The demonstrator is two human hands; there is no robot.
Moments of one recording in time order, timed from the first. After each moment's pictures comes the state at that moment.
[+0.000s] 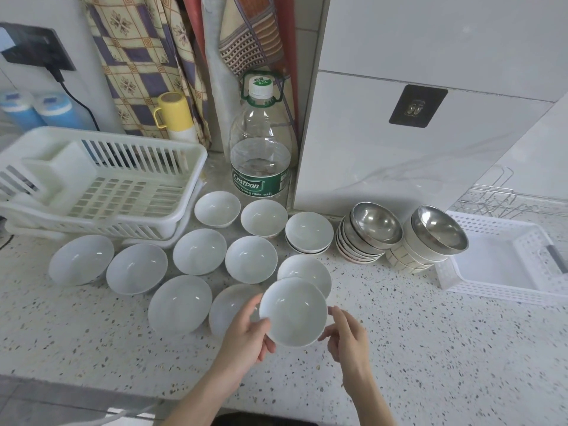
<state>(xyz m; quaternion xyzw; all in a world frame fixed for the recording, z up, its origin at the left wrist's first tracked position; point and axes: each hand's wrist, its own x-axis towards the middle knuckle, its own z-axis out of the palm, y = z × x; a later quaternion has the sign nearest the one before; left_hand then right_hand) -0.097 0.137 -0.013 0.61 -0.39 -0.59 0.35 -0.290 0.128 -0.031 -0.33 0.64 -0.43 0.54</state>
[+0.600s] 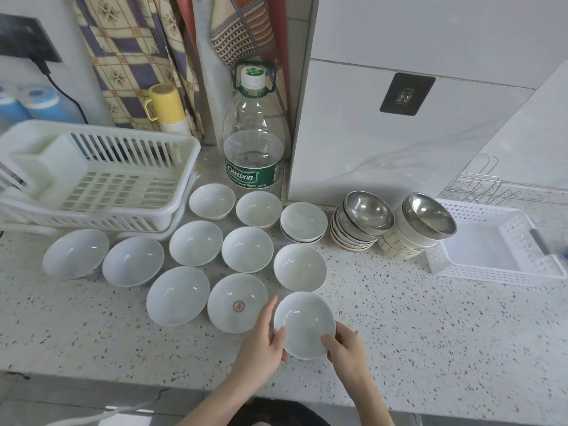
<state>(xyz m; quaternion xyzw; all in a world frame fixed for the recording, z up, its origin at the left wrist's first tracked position) -0.123 0.163 -0.050 0.62 -0.52 -0.51 0.27 -0.302 0.162 -0.062 -0.44 0.69 -0.32 0.49</state>
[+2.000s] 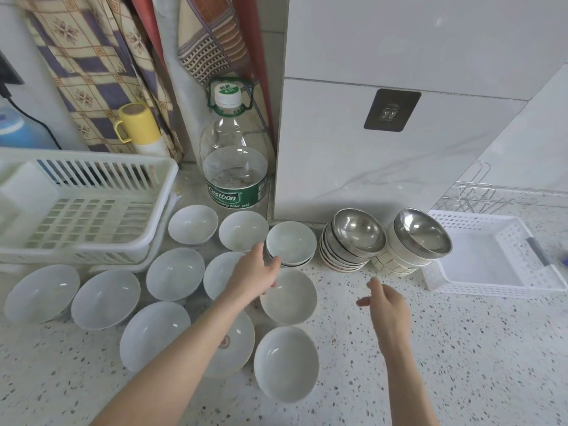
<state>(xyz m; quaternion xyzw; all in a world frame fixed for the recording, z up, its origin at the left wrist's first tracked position) -0.127 -0.012 -0.001 0.68 -0.56 -0.43 0.18 -0.355 0.061 0.001 -0.33 0.79 -0.39 0.34</state>
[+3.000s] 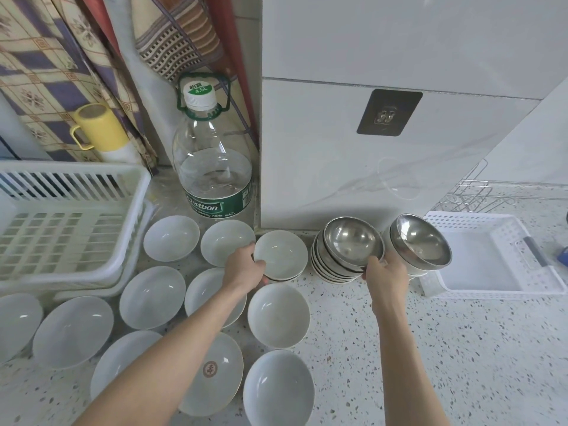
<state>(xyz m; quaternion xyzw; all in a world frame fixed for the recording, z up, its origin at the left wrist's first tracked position) -0.137 -0.080 -0.047 0.68 -0.53 -0.44 0.23 -0.370 -0.023 0.015 -0.30 0.79 -0.43 0.31</state>
